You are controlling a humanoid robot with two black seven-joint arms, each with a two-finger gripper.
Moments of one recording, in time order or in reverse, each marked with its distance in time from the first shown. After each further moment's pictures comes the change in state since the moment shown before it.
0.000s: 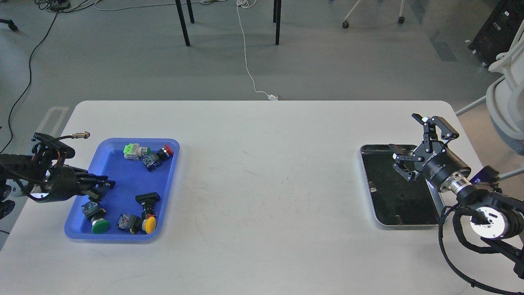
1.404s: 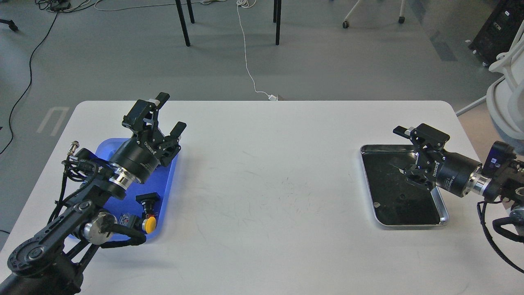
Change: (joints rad) left arm 0.518 -0.504 -0.816 -0.418 -1.212 0.076 0.149; right arm 0.139 -0.210 -0.127 0.083 -0.689 0.109 0.000
